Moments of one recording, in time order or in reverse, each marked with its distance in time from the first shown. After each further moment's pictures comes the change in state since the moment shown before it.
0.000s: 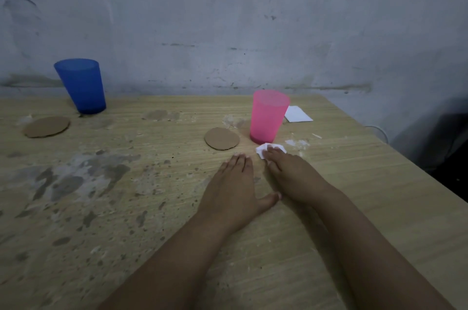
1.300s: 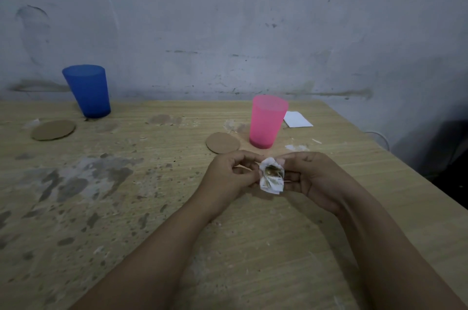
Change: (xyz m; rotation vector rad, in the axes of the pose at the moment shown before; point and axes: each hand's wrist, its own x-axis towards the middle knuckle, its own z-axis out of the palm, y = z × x) left_hand 0.002 -0.009 -0.025 -1.184 0.087 -0.056; right_hand -0.027 0.012 -0.026 1.429 -0.104 0.136
